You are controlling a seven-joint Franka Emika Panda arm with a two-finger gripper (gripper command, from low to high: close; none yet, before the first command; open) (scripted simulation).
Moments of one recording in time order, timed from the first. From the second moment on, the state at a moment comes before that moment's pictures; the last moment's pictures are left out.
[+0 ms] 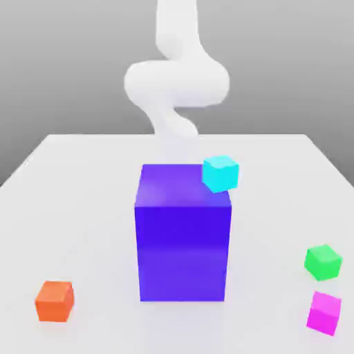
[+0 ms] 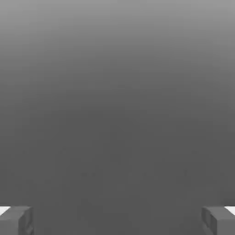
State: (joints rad) arm 0.03 -0.71 0.01 -2.31 0.00 2.33 0.76
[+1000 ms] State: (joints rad) arm 0.37 0.39 0.16 -2.37 -0.16 2.75 0.37
